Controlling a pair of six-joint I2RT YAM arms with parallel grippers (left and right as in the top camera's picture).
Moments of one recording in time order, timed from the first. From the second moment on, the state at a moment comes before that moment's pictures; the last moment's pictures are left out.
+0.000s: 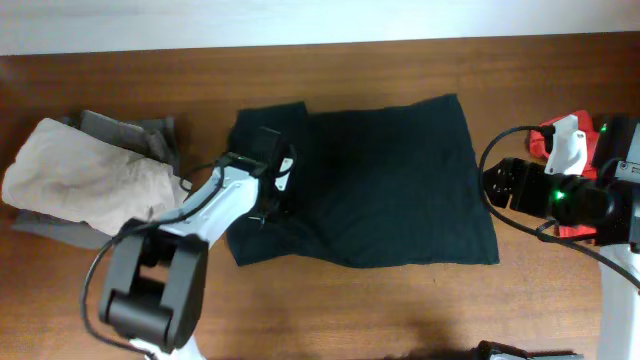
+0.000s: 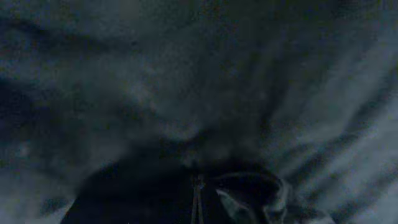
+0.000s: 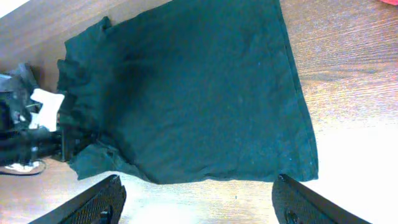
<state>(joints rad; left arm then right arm) -0.38 1.89 1.18 -0.71 0.12 -0.17 -0.29 1.20 1.40 -1.28 -0.41 0.04</state>
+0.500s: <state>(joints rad) -0.39 1.79 1.48 -1.04 0.05 -0.15 -0.29 1.20 1.40 -1.28 -0.41 0.04</state>
